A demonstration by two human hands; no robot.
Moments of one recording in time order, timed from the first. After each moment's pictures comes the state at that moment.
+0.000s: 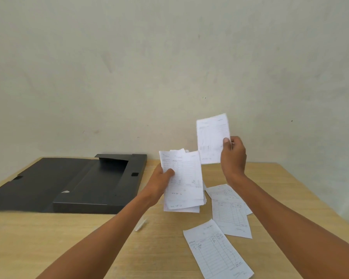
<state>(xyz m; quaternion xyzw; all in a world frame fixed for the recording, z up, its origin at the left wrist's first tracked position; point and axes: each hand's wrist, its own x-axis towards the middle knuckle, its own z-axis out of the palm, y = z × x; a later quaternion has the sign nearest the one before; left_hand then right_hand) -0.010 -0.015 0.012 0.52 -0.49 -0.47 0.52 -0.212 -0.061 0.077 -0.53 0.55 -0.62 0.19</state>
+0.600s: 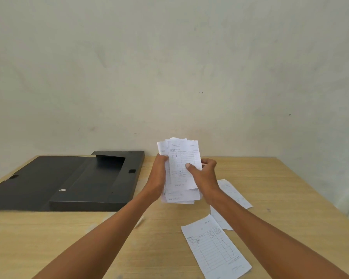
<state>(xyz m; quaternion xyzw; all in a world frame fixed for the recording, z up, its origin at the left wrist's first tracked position) -0.028 -0.012 0.023 0.49 -0.47 -0.43 0.59 -0.169 -0.040 0.015 -0.53 0.51 -0.50 0.45</state>
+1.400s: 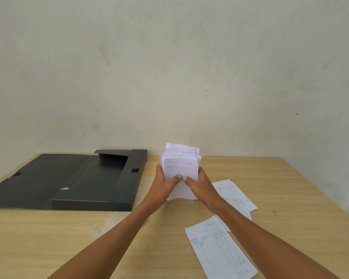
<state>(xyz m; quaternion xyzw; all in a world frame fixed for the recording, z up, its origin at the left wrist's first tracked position) -0.013 -0.014 -0.026 0.52 -0.55 -0.37 0.54 -0.164 -0.040 -0.013 -0.63 0.49 -0.40 0.44</state>
